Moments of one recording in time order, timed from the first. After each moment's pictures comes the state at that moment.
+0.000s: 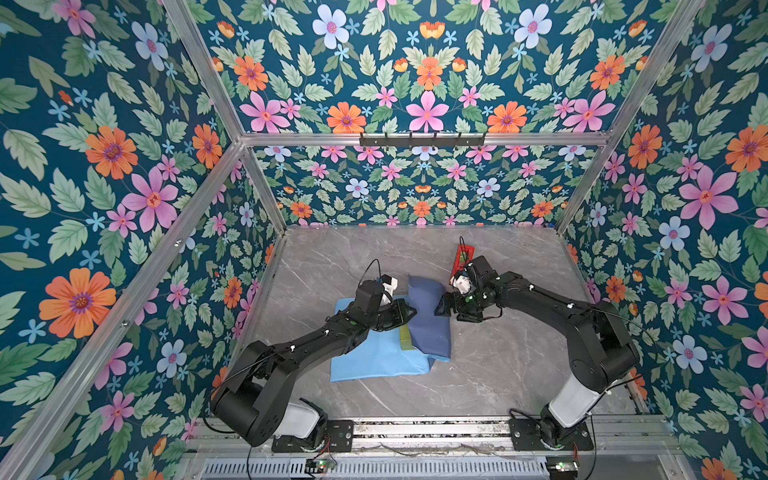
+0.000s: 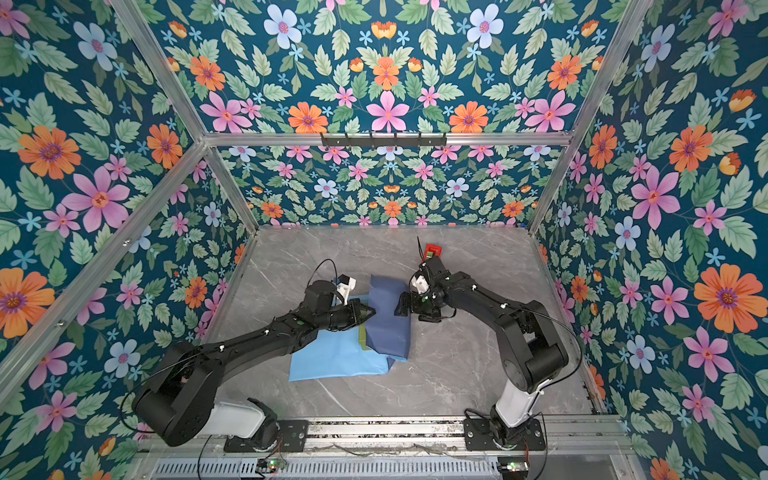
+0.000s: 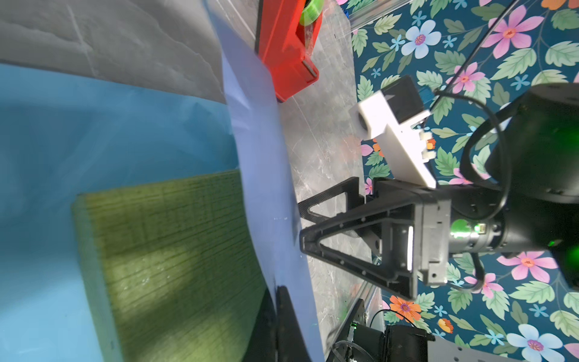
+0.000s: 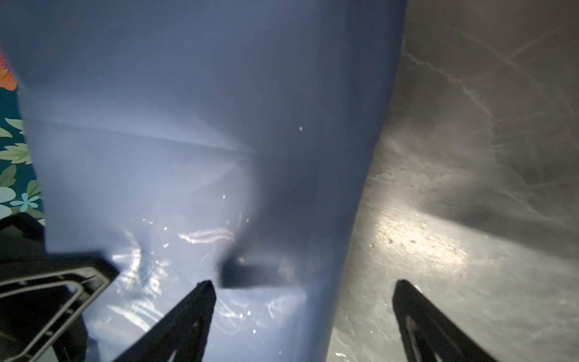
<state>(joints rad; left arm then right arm) -0.60 1.41 0.66 0.17 0.46 -0.87 0.47 1.72 1.15 -0.59 -0.48 0.51</state>
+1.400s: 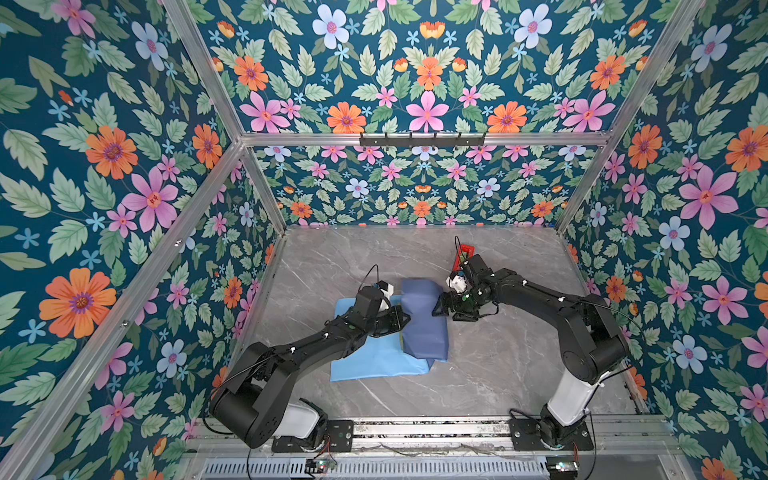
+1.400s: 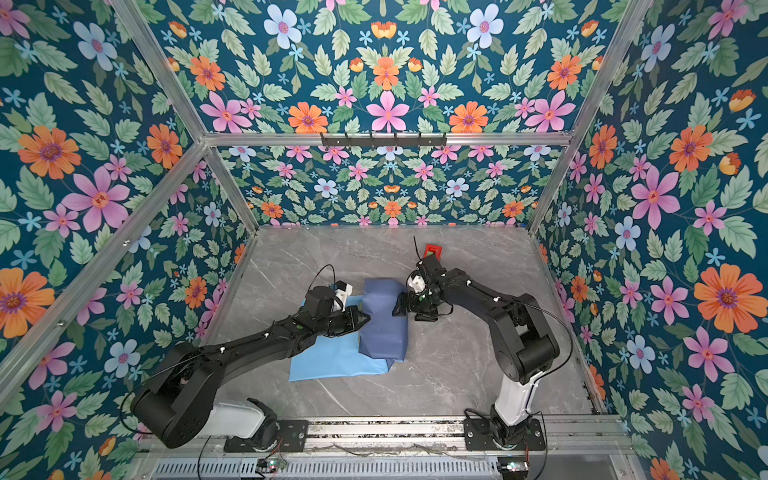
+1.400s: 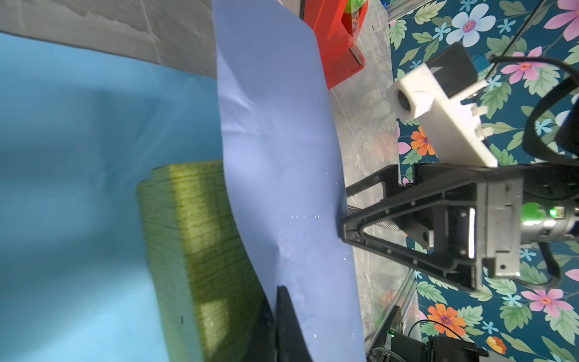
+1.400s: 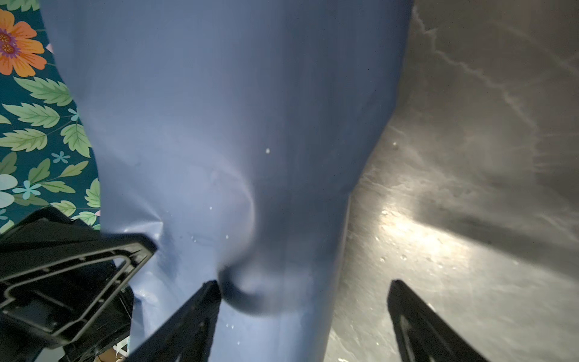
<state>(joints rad) -0.60 1.40 0.62 0.13 0.38 -0.80 0.47 1.78 1.20 -0.62 -0.52 0.47</state>
